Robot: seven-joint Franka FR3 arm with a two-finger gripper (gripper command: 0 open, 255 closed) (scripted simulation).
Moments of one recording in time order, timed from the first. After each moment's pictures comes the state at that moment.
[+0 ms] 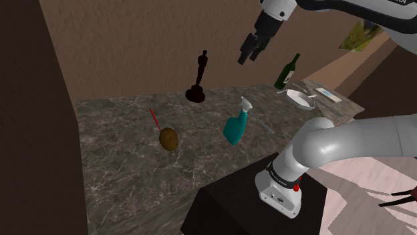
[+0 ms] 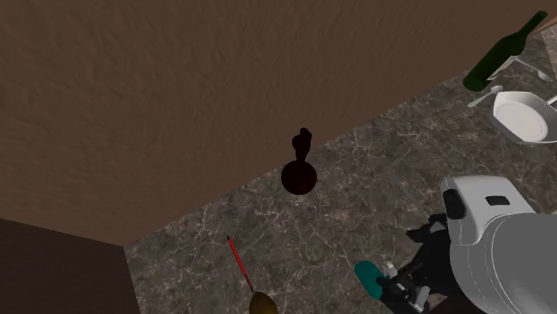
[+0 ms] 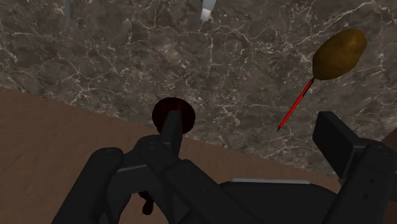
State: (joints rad) arm -0.02 -0.76 0.06 -2.30 0.02 1.69 0.02
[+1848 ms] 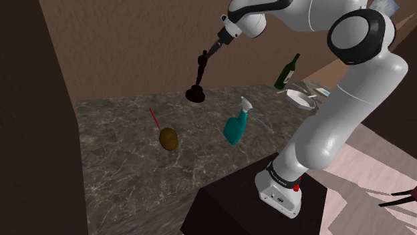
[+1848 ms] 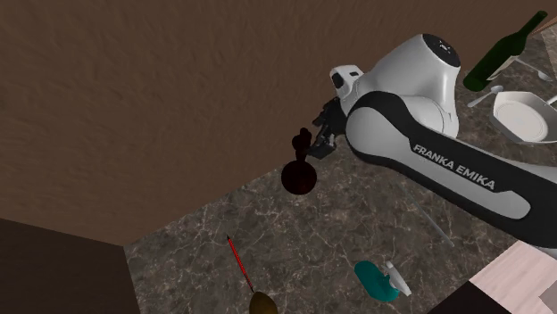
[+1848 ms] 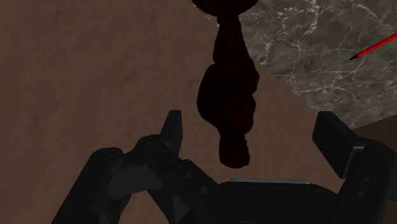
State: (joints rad) arm 0.11 0.03 -0.42 -1.96 0.46 2.28 -1.01
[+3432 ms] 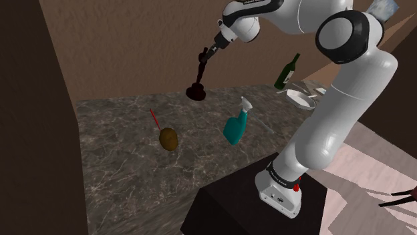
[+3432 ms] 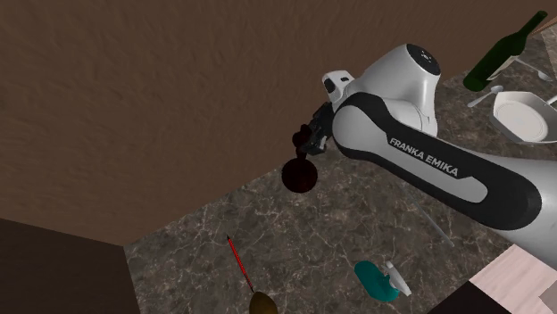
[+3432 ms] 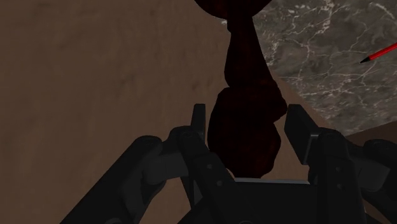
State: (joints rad) arm 0.10 0.11 -0.42 -1.94 0.54 2.31 -1.10
